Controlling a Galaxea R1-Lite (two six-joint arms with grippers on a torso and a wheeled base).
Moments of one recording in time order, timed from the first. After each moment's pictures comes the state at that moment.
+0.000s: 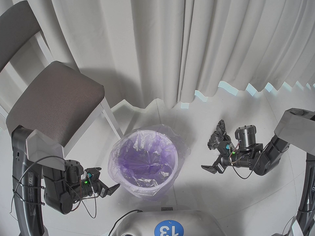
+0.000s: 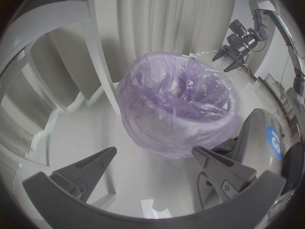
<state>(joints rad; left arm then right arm) -0.16 2.43 -0.36 -1.51 -0.30 0.43 0.28 2.23 -0.81 -0.80 0.27 -0.56</state>
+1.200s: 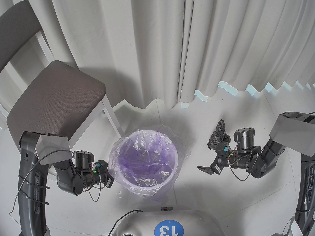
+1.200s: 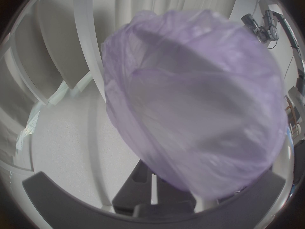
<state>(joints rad) -0.13 2.54 -0.81 -1.07 -0.35 0.46 0.29 2.31 -0.85 -0.90 0.35 -0.59</state>
